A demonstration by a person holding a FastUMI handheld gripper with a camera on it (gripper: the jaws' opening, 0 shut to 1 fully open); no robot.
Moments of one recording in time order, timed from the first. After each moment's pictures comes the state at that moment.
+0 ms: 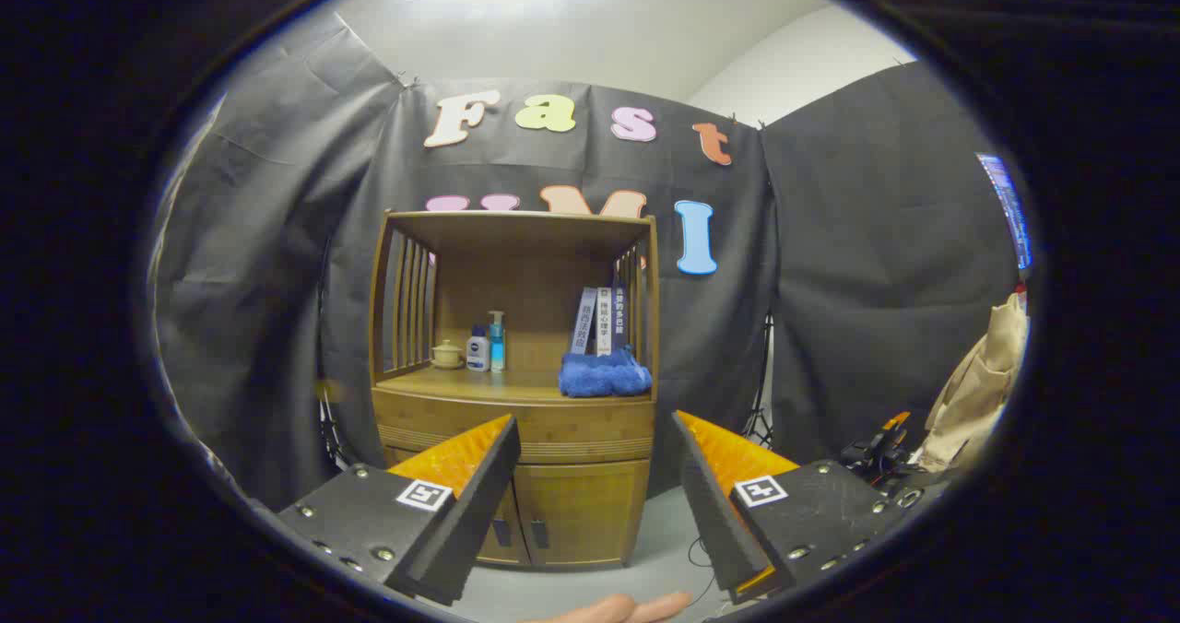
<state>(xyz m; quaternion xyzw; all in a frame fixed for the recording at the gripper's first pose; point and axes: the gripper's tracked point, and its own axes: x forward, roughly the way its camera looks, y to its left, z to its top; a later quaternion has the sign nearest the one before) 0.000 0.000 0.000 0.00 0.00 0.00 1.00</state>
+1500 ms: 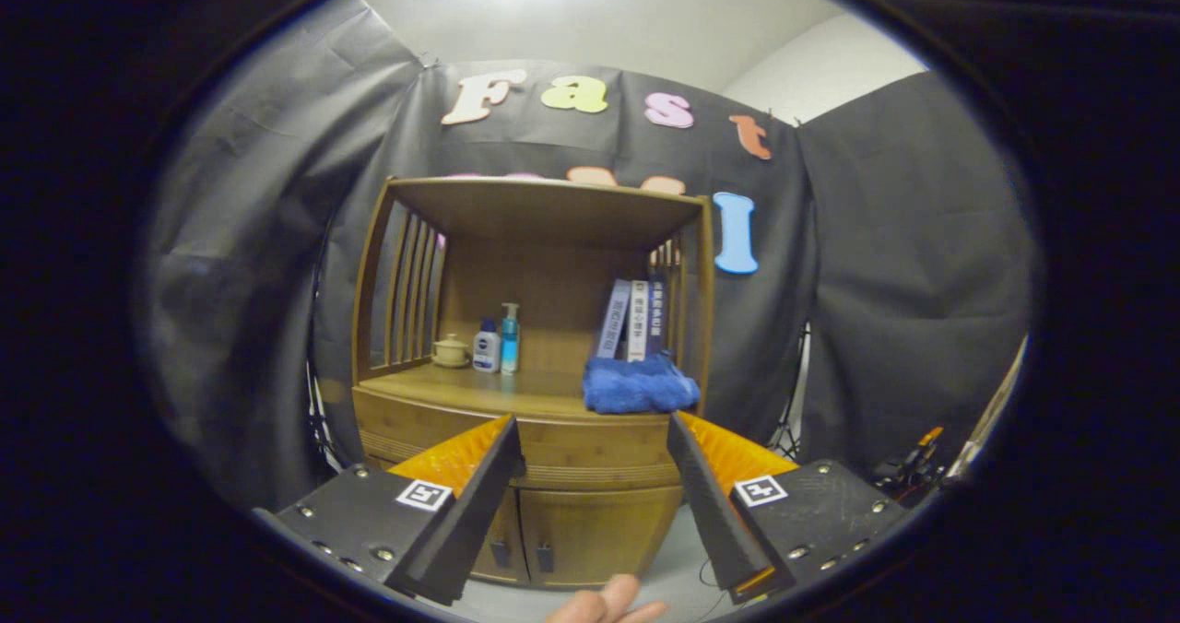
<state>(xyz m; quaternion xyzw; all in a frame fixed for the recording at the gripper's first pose) 0.136 0.066 -0.032 -0.03 0.01 0.04 1.00</state>
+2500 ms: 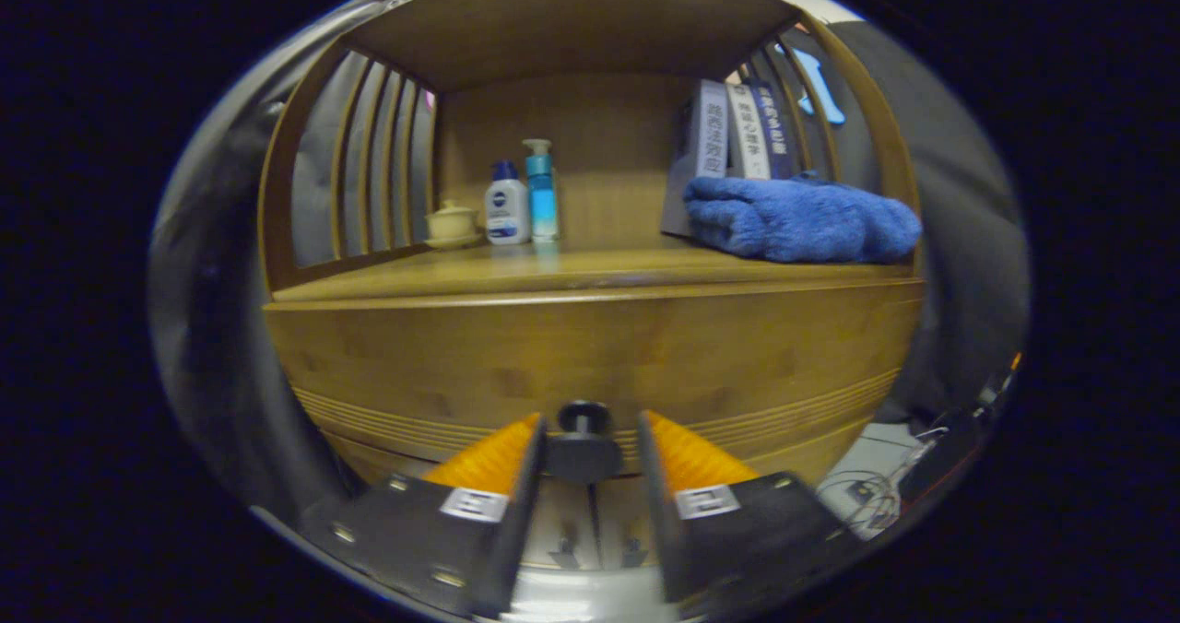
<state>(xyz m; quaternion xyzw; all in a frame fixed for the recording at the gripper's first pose) 0.295 0.163 -0.216 0.01 0.19 0.09 0.98</state>
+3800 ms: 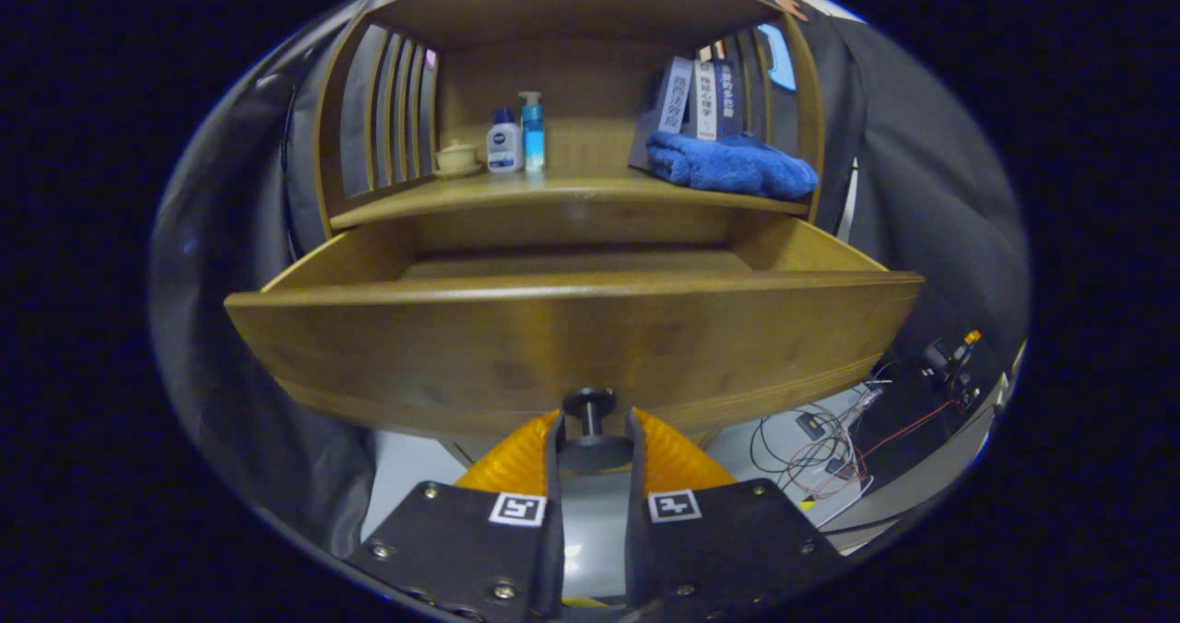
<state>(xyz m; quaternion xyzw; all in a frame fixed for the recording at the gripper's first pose) 0.139 0.136 -0.220 -0.01 0.32 0.02 0.95</state>
